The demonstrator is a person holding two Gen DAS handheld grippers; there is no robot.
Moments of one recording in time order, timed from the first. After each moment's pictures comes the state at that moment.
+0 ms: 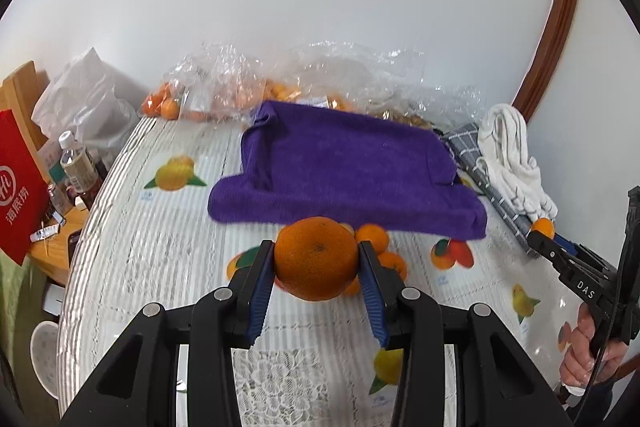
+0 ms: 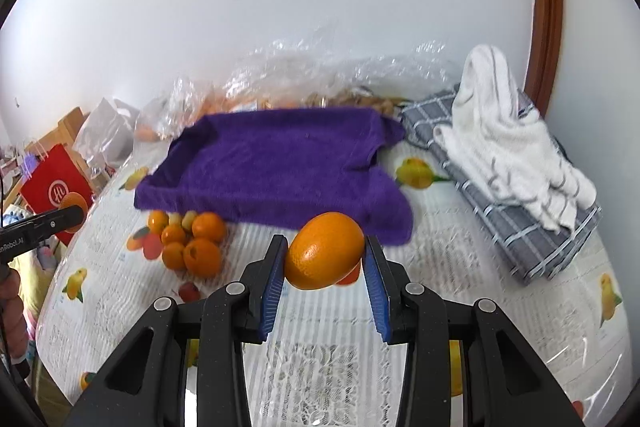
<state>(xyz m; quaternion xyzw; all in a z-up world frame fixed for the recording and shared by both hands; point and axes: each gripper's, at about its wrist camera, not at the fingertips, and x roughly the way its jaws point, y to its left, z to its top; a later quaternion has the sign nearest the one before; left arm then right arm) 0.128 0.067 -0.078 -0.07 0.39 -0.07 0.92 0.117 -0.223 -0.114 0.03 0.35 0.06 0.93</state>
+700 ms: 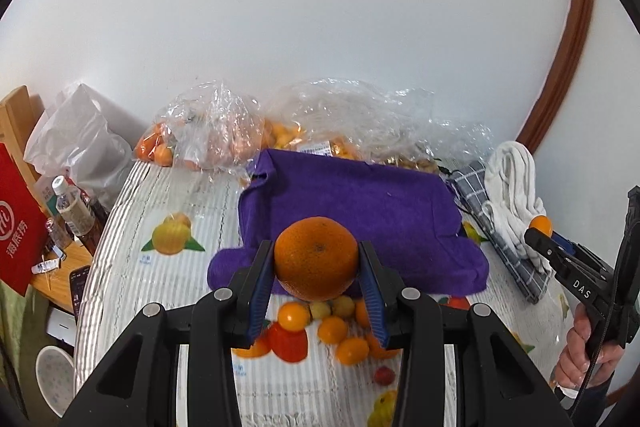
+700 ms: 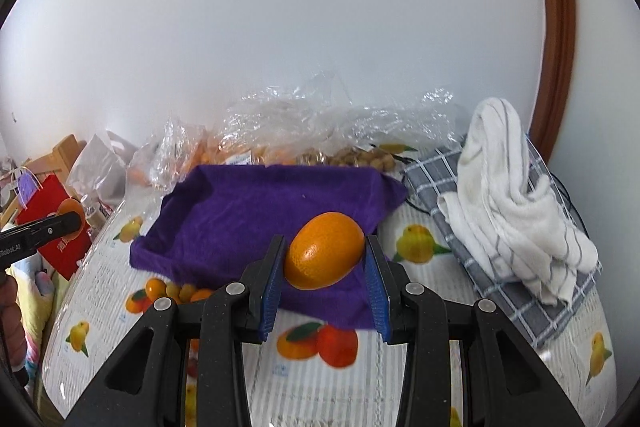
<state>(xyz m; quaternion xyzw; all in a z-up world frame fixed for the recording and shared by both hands) 0.188 0.071 -0.044 -0.07 0.37 -0.06 0.92 0.185 -0.217 -0.074 0.03 0.32 0.06 0.94</state>
